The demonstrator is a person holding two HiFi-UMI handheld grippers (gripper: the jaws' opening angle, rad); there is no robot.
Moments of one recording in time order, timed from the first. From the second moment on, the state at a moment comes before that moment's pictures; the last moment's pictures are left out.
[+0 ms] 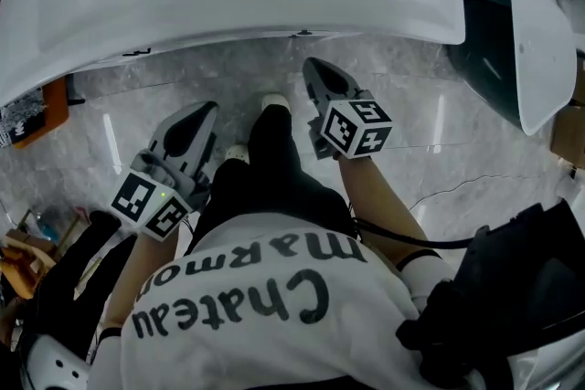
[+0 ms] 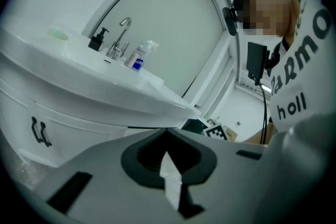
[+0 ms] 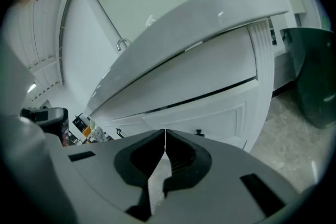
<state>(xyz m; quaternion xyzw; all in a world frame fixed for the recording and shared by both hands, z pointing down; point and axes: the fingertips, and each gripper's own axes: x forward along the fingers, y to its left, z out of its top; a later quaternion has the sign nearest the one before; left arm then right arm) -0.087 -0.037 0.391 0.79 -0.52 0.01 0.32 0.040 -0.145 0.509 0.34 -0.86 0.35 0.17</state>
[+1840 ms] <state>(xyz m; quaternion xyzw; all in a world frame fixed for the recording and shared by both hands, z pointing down) -0.127 -0.020 0.429 0.73 -0.60 0.01 0.33 0.027 -0.218 0.641 0.41 -0.78 0.35 0.33</state>
